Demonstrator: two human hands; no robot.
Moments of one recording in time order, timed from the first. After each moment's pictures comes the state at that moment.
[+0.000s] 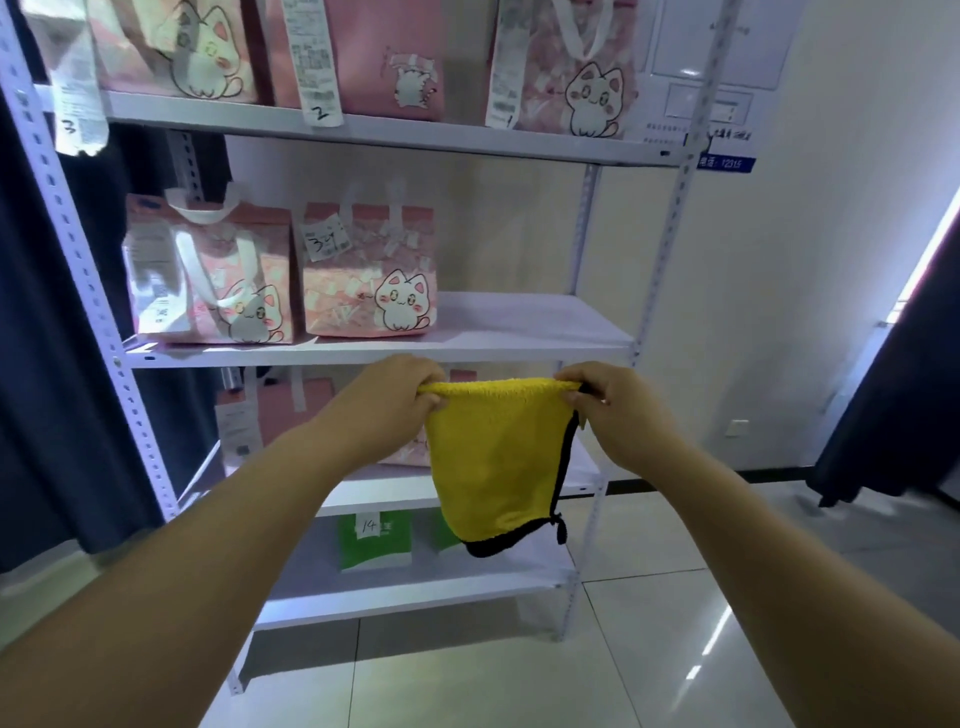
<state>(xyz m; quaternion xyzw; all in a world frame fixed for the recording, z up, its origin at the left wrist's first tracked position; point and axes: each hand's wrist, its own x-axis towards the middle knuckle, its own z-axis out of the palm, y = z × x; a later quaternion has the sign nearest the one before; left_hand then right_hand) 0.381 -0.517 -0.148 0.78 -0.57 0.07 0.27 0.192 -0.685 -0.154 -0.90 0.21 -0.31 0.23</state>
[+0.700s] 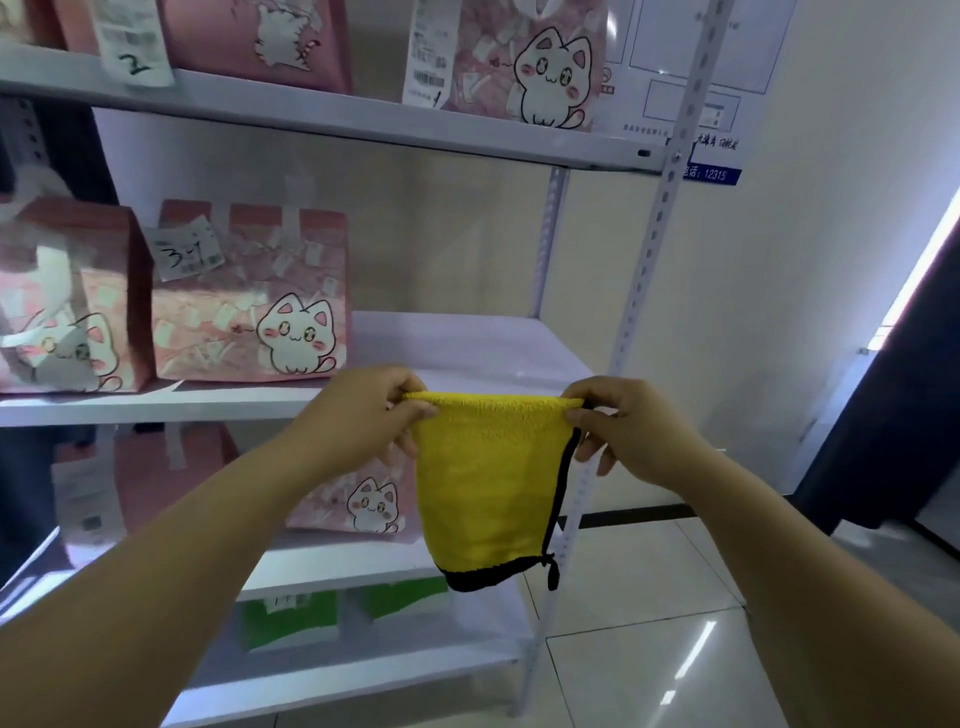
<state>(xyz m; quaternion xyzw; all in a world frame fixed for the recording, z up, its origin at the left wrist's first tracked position) 0.431 -0.705 -0.149 0.75 -0.50 -0.09 0.42 0.225 -0.882 -0.143 -0.85 0.23 -0.26 0.40</state>
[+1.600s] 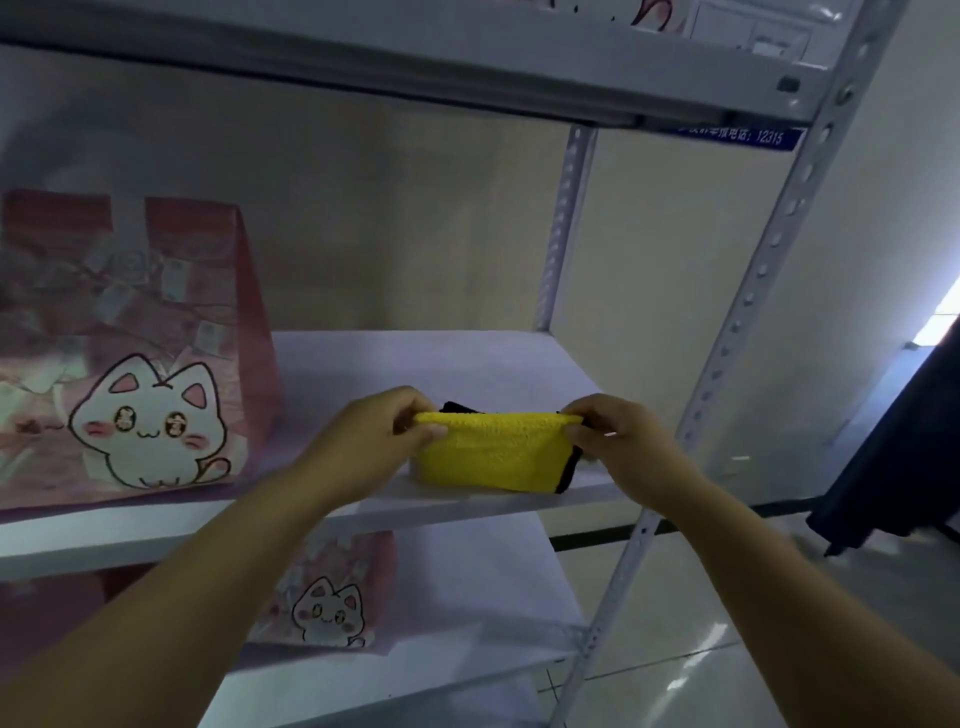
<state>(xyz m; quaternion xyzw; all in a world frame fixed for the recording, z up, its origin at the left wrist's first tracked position) 0.585 -0.905 -0.198 0.74 -0.53 -0.08 0.41 0.373 -1.078 -0.191 -0.87 0.27 -0.27 0.30</state>
